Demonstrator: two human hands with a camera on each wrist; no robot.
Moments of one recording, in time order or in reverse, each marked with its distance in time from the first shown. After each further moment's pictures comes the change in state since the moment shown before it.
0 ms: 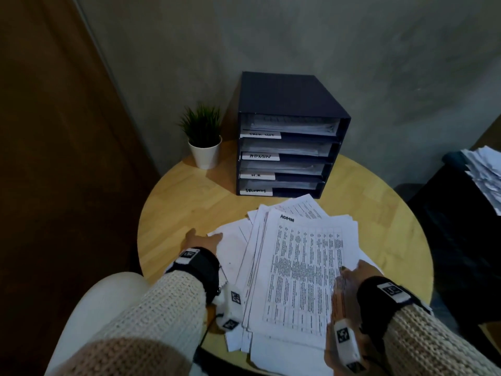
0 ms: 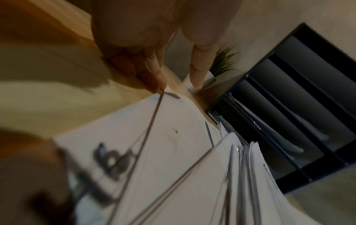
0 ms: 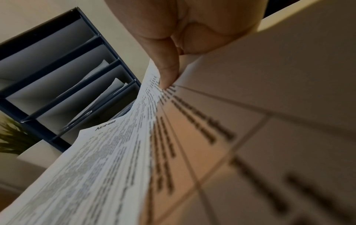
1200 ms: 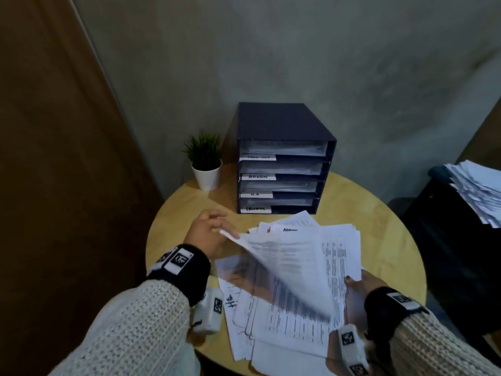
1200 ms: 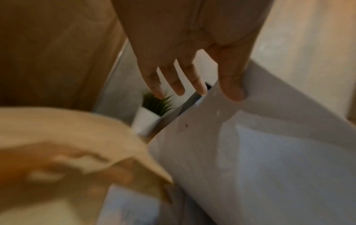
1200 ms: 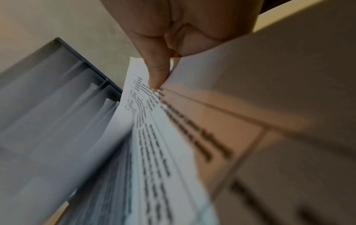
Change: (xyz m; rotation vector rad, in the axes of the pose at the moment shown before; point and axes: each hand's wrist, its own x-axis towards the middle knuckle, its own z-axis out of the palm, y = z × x) left_hand -0.079 0.047 -0.052 -0.050 -0.130 0.812; right_hand 0.006 0.018 -0.007 -0.006 -0.032 -0.091
